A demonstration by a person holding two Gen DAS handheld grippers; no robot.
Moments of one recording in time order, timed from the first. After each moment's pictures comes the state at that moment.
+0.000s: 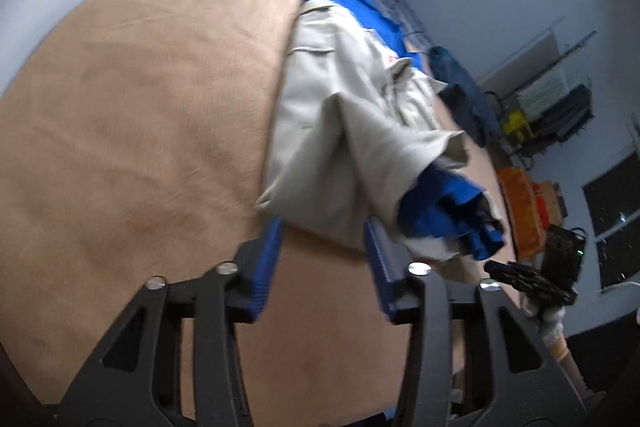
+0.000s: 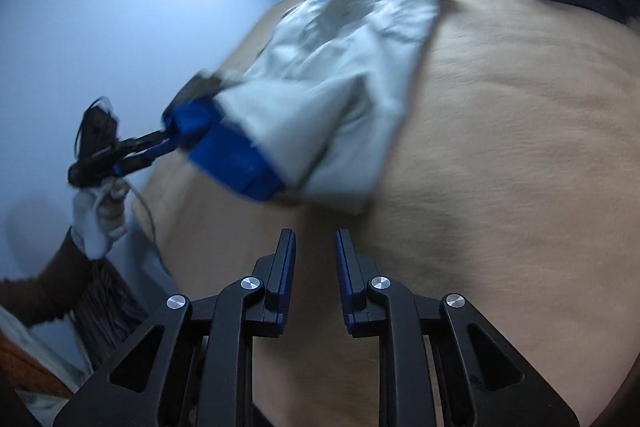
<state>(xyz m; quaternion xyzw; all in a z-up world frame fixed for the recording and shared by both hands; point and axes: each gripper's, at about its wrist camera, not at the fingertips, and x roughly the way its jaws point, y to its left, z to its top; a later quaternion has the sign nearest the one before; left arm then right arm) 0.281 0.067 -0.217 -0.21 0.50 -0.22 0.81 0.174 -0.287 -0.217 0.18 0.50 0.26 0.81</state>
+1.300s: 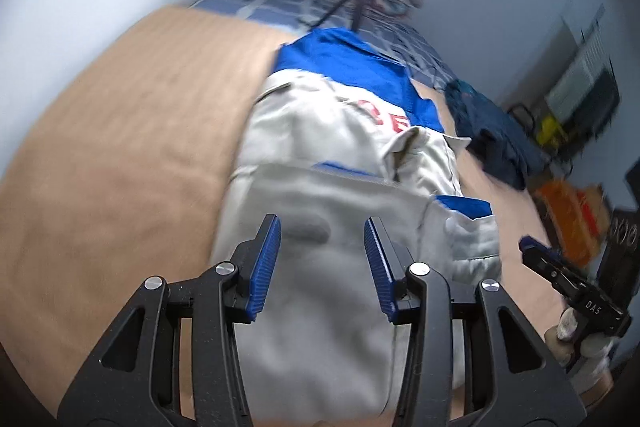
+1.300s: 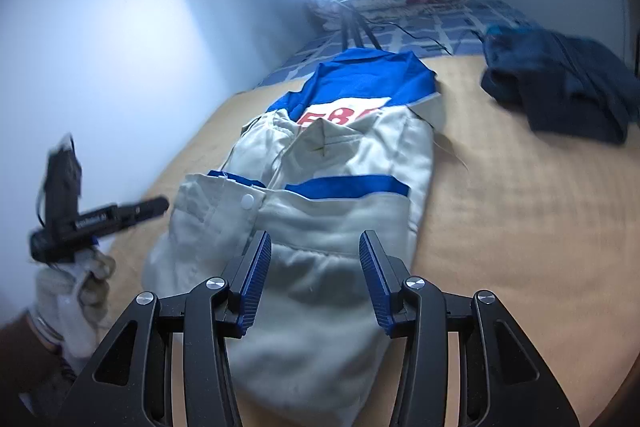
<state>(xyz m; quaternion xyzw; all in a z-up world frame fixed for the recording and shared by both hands) 0.385 -0.038 -0.192 -0.11 0.43 -0.19 0.88 0.285 -0.256 -0.182 0.13 0.38 0.14 0.91</state>
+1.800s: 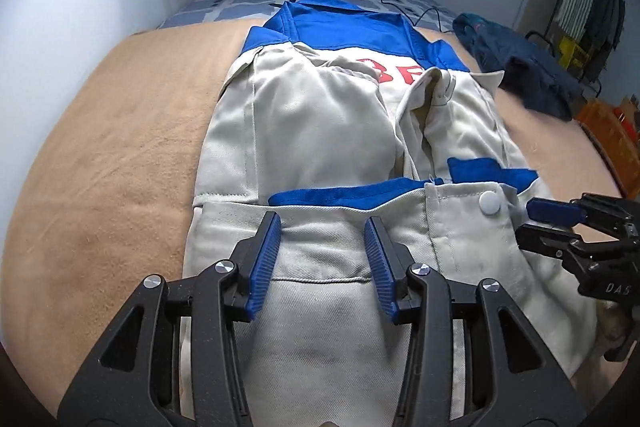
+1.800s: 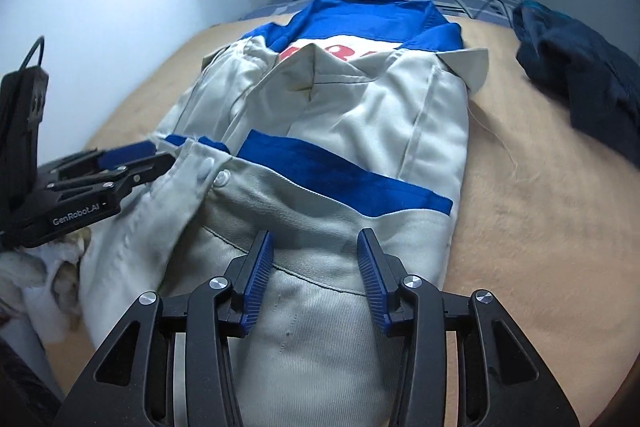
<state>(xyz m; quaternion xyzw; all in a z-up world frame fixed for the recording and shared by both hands) 0.413 -0.085 -0.242 0.02 0.43 -0.18 0.88 0.344 -0.224 -0.244 0.05 0.46 0.13 0.88</state>
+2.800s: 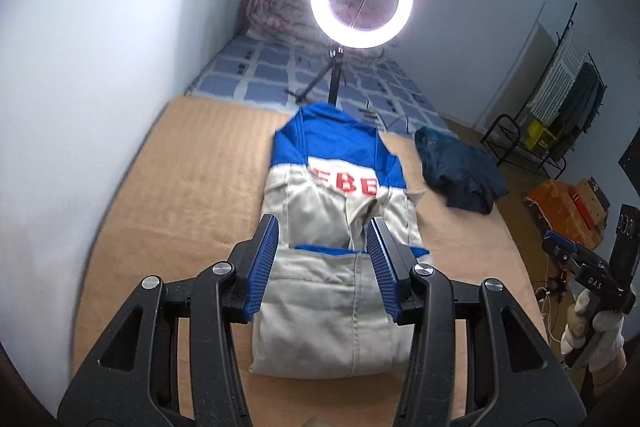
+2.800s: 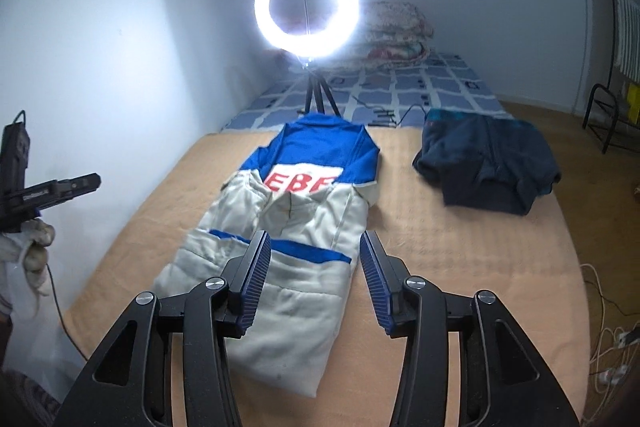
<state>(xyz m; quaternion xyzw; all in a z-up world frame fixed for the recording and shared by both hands) 0.354 0.018 -0.029 -0.09 0.38 -0.19 0.90 0.241 -0.276 -0.051 0.08 0.35 0.05 0.93</state>
